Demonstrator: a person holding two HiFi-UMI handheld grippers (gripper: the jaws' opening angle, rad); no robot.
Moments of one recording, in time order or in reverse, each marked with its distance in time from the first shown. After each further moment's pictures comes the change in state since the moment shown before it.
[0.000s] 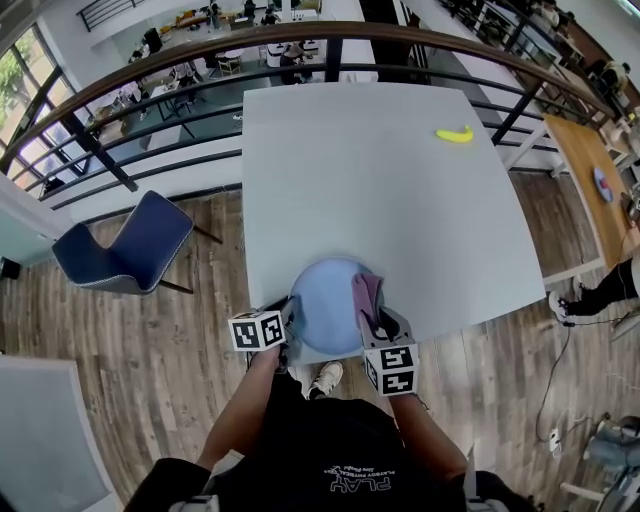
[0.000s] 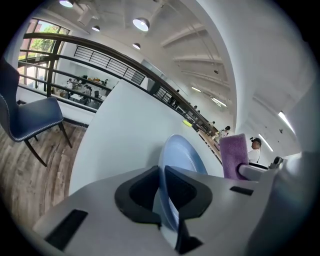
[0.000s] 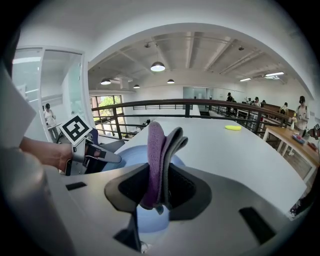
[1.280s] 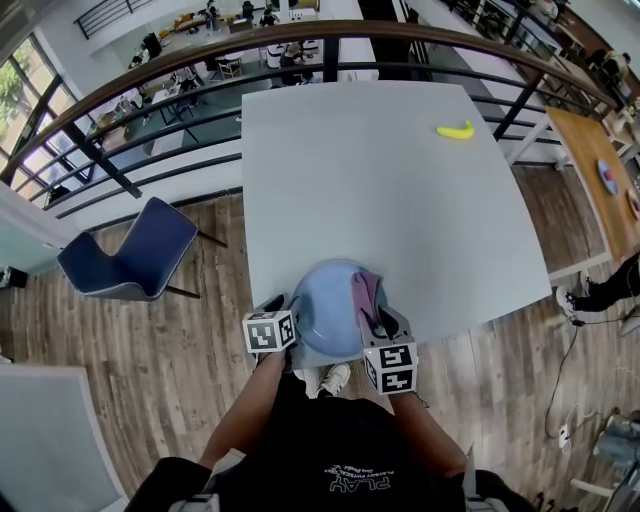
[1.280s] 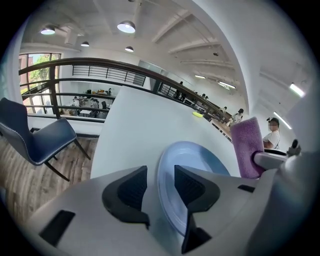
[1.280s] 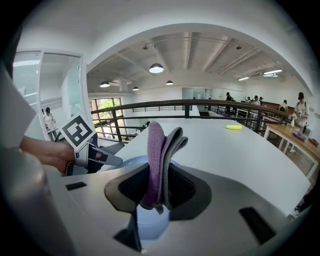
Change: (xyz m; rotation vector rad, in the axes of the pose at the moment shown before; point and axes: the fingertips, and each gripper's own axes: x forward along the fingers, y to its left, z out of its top) left arm 0.003 0.010 0.010 0.136 0.046 0.195; right arm 0.011 -0.001 0.004 0.026 -0.016 0.004
